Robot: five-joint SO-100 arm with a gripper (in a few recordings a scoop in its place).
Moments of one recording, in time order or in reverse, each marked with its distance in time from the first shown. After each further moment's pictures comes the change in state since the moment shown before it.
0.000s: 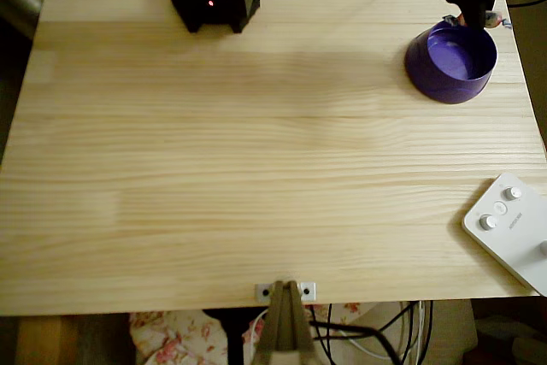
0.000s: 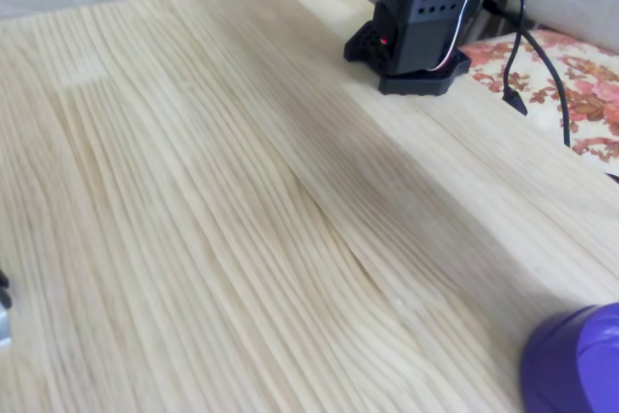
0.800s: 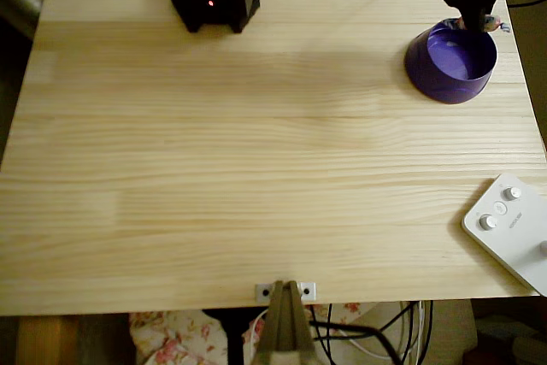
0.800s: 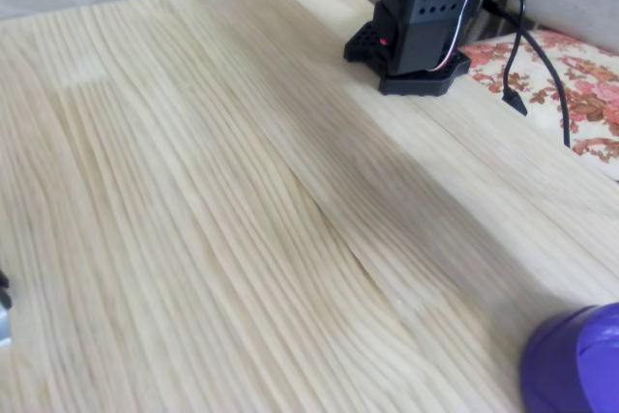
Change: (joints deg) arm -0.8 -3.3 -2.9 1.1 0.5
